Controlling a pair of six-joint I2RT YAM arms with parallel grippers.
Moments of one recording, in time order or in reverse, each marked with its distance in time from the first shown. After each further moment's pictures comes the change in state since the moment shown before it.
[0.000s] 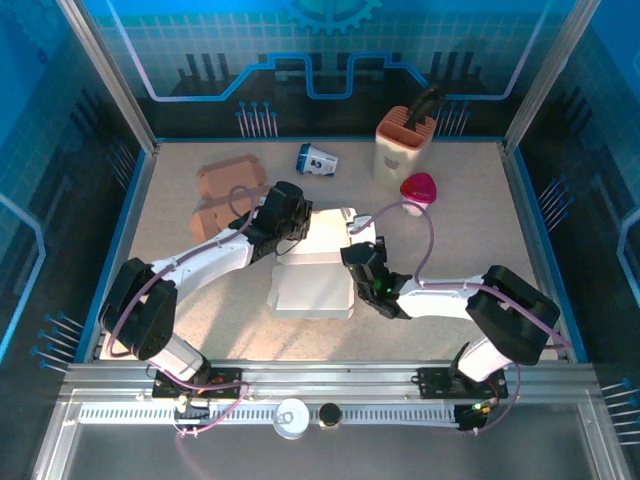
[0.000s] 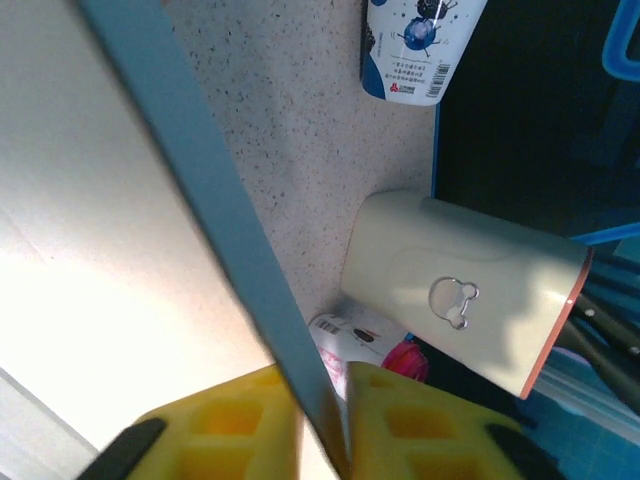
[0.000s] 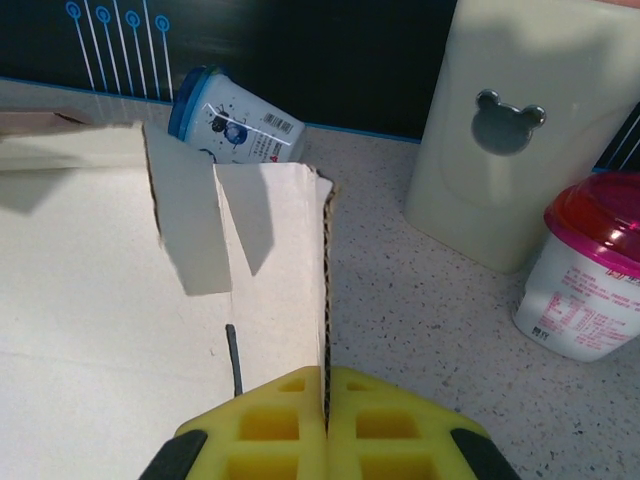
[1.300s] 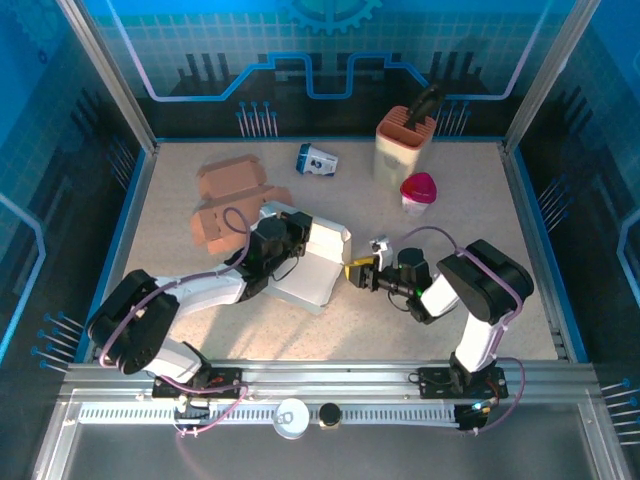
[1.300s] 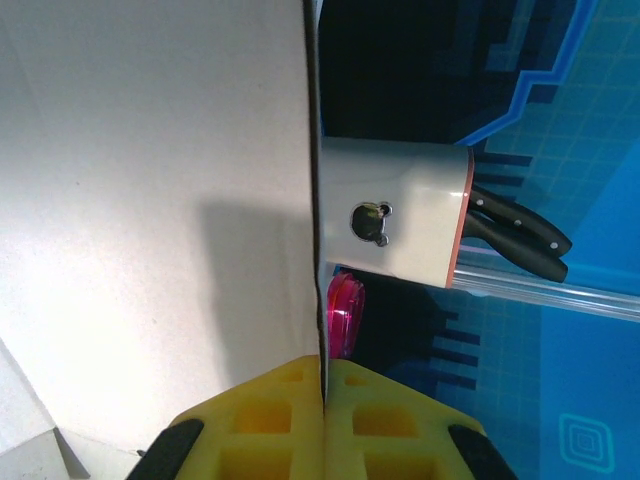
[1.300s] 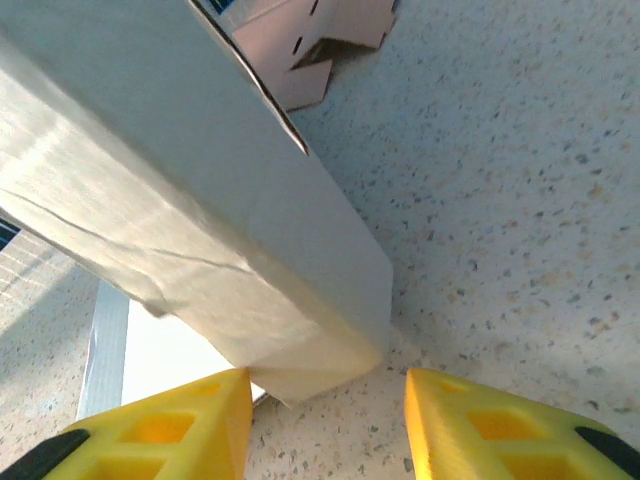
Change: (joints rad) left arm -0.048 -0.082 -0.395 0.670 -0.013 0.166; right arm -0.410 0.254 -0.317 0.587 -1.257 0.225
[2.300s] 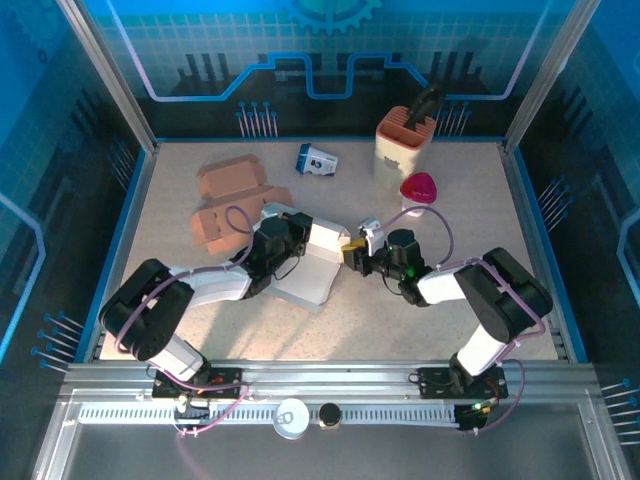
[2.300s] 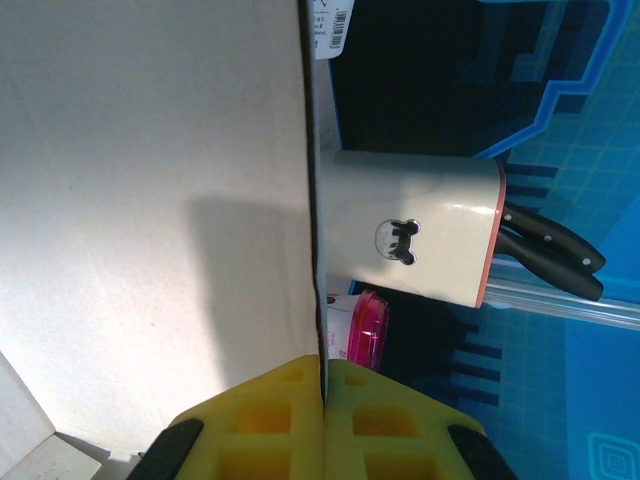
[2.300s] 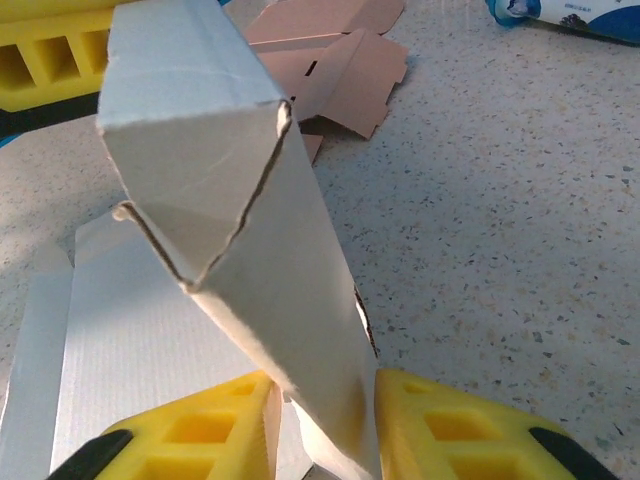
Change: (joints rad) left arm 0.021 0.087 0.008 0.057 0.011 0.019; right arm 0.032 -0.142 0.177 -0.351 0.109 -0.243
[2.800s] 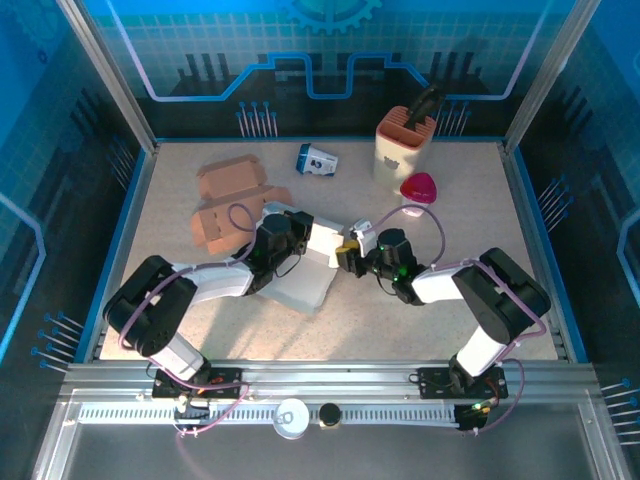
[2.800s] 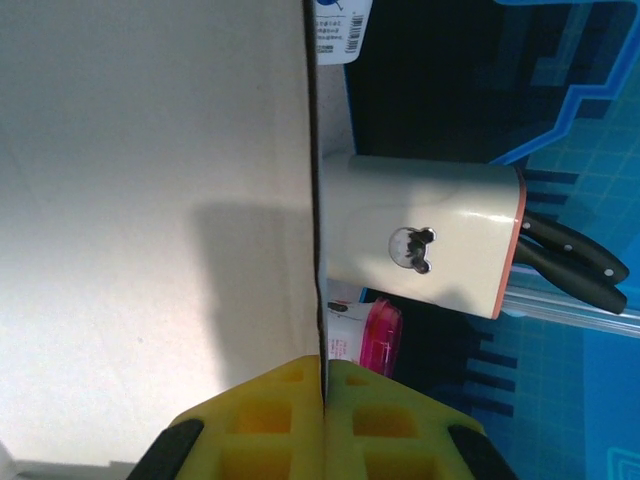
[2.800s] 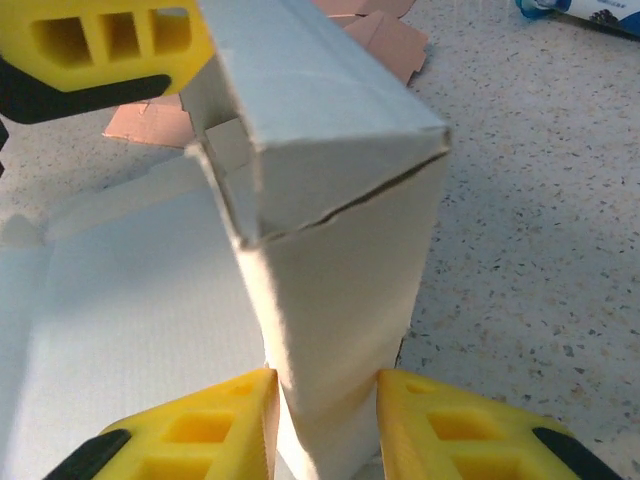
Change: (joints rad) left arm 0.008 0.027 0.033 -0.041 0.006 0.000; right arm 0.065 0.000 0.041 -0.076 0.069 -0.040
